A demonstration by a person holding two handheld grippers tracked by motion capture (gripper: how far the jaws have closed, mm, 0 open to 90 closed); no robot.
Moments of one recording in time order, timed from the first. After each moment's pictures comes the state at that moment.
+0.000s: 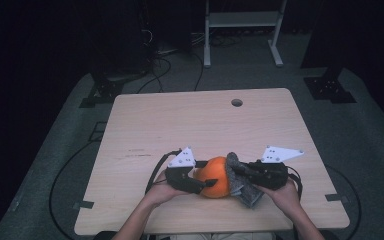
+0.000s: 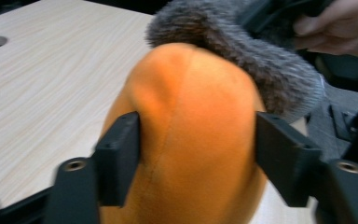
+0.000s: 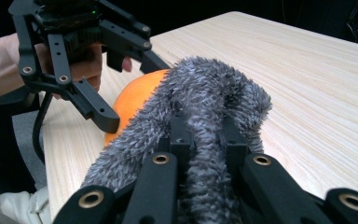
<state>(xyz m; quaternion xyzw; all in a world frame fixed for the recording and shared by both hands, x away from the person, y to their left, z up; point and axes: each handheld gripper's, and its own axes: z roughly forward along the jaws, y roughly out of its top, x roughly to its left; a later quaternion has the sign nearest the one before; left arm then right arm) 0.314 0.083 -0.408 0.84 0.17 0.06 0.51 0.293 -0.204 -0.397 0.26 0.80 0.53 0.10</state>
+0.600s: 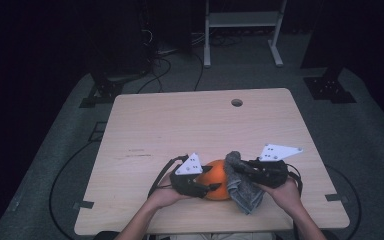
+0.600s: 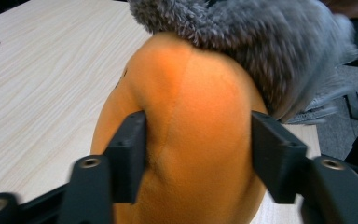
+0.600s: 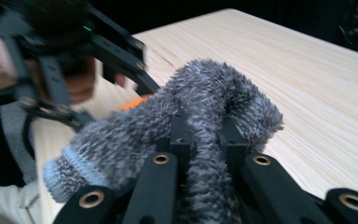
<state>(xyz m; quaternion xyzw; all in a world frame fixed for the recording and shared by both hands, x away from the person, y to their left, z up) 0.304 0.070 -0.412 0.86 0.14 0.08 0.49 0.295 -0.203 -0.389 0.26 0.81 0.51 0.12</state>
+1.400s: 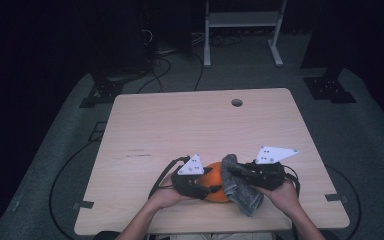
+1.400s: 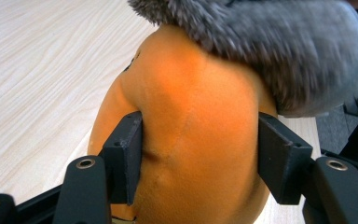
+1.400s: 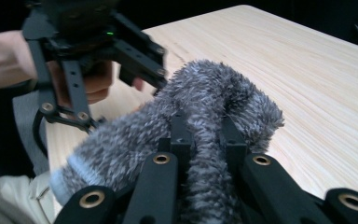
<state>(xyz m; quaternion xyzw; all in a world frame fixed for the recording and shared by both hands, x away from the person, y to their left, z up) 0.305 0.069 -0.420 0.86 0.14 0.06 0.48 0.291 -0.198 -0.390 0.25 0.82 0.51 0.11</state>
